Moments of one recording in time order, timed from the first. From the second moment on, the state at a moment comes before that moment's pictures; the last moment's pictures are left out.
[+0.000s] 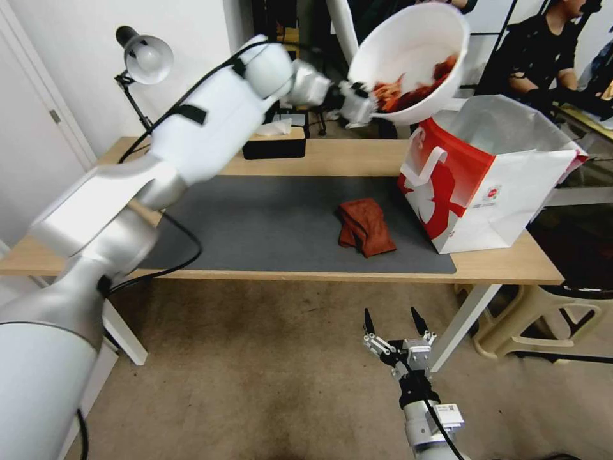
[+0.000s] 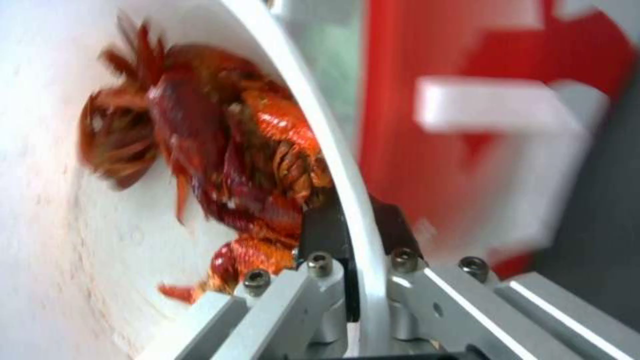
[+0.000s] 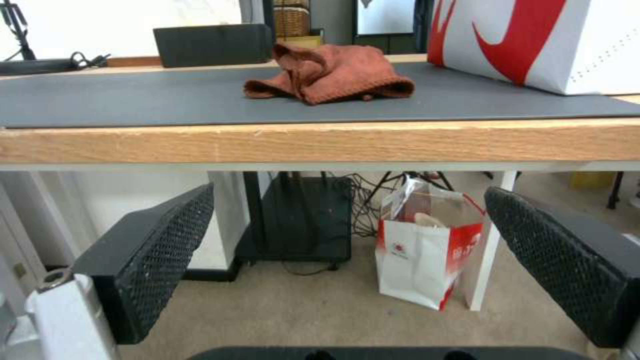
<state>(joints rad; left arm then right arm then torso) -0.41 -1.53 0.46 -0.77 0.06 -0.58 0.92 -1.67 1.24 0.24 1.96 0.14 0.30 0.30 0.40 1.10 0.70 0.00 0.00</state>
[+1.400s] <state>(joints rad) -0.40 -1.61 0.57 -0.72 0.09 -0.66 0.73 -1.66 1.23 0.26 1.94 0.15 0.31 0.28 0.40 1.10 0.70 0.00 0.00</state>
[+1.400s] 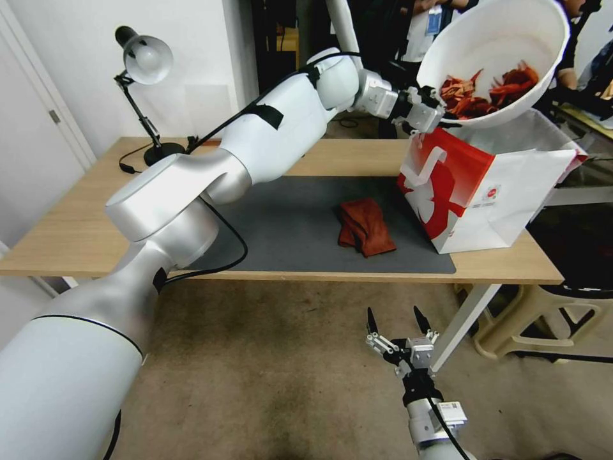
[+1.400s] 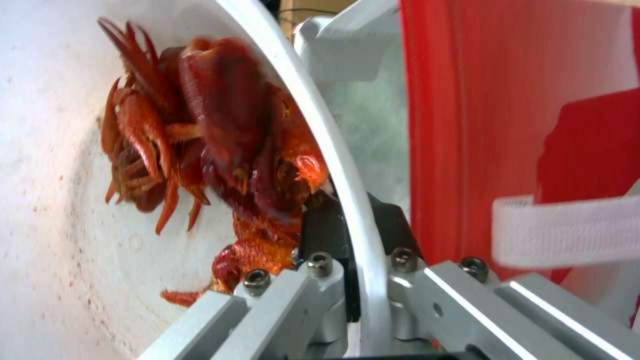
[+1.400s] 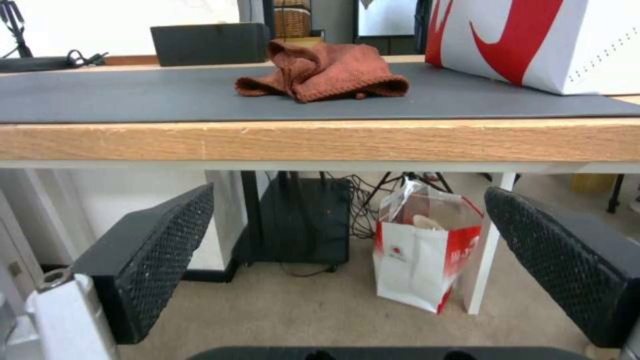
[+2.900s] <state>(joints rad) -0.41 -1.61 0.63 -0.66 -0.21 -0.58 0.60 -1.65 1.23 0.24 1.94 0.15 0.30 0.28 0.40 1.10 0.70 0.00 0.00</state>
